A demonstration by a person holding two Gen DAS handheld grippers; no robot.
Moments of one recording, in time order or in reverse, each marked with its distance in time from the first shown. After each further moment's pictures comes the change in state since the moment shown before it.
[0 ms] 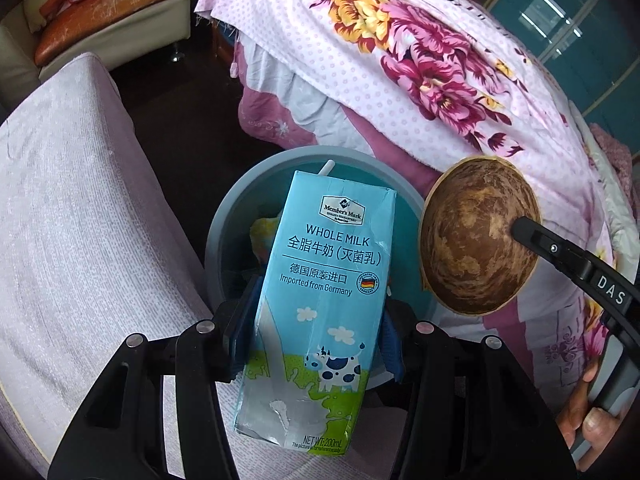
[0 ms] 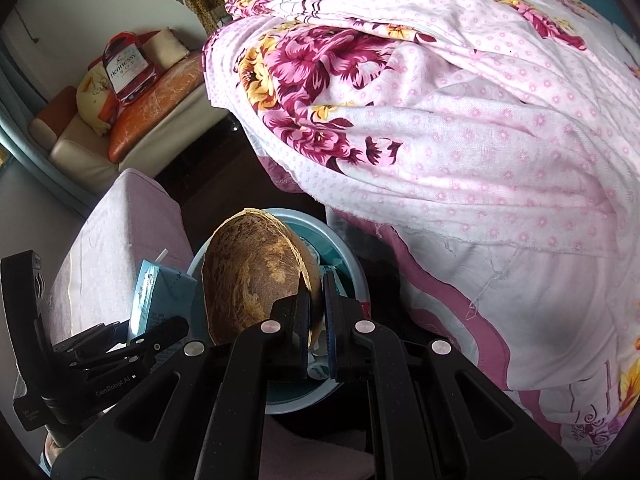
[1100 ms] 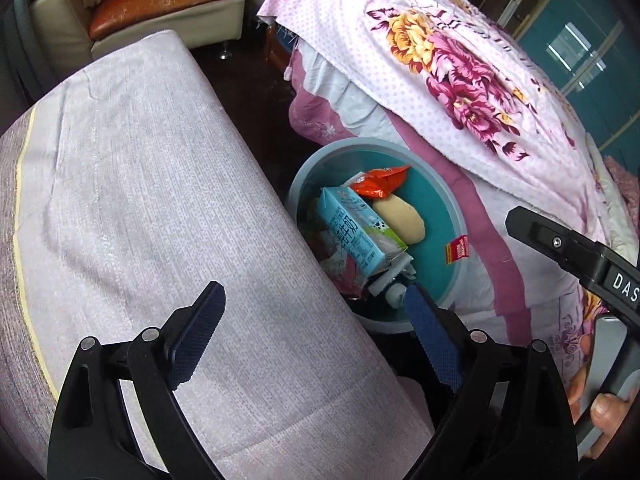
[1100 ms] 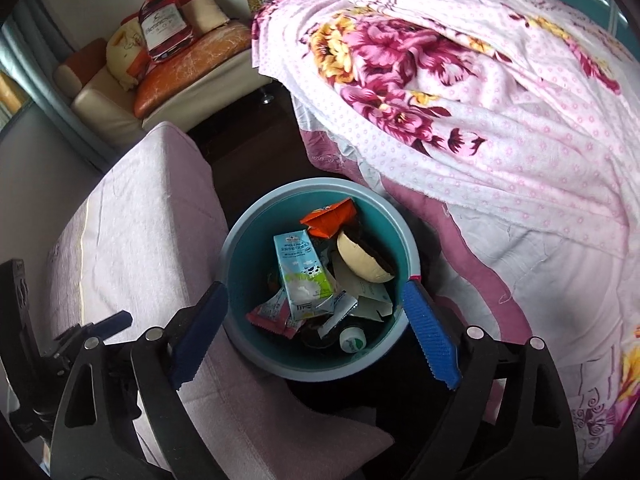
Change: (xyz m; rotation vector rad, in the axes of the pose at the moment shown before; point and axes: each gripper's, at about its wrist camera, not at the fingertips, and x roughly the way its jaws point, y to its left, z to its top) left arm -0.063 0.045 -0.058 -0.111 -0.062 0.072; right arm -0.010 0.071 -0.023 -0.169 0.060 0.019
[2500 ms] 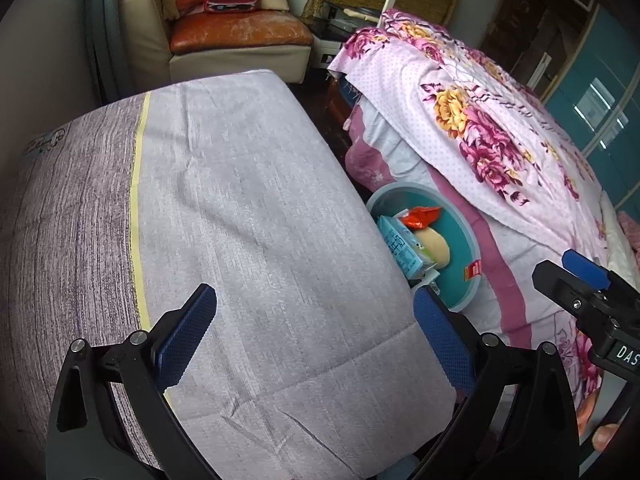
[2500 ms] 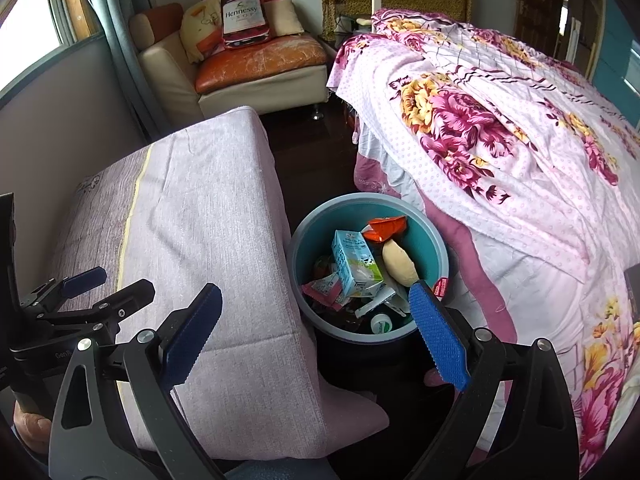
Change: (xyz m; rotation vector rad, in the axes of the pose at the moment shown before) left arm -0.100 0.054 -0.057 -0.144 -0.190 0.092; right arm -0.076 0.092 -0.053 -0.262 -0.093 -0.003
